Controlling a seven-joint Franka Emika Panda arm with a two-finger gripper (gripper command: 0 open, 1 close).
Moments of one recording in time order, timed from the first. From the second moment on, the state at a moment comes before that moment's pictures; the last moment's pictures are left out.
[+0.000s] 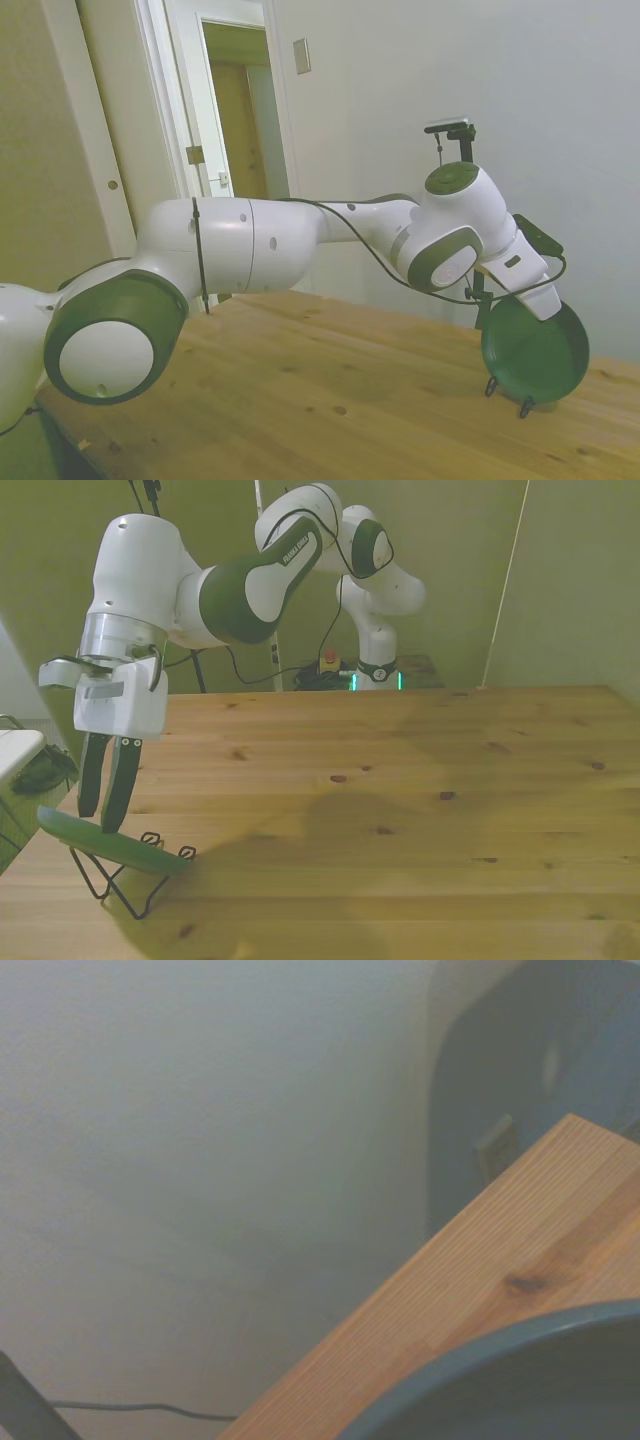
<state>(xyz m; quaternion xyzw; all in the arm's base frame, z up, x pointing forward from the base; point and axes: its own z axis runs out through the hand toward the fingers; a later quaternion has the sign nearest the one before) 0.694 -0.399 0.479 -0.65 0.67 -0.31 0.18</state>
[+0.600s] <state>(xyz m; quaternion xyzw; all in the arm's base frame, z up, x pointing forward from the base) 0.707 -0.408 0.477 -0.65 0.66 -0.31 0.18</state>
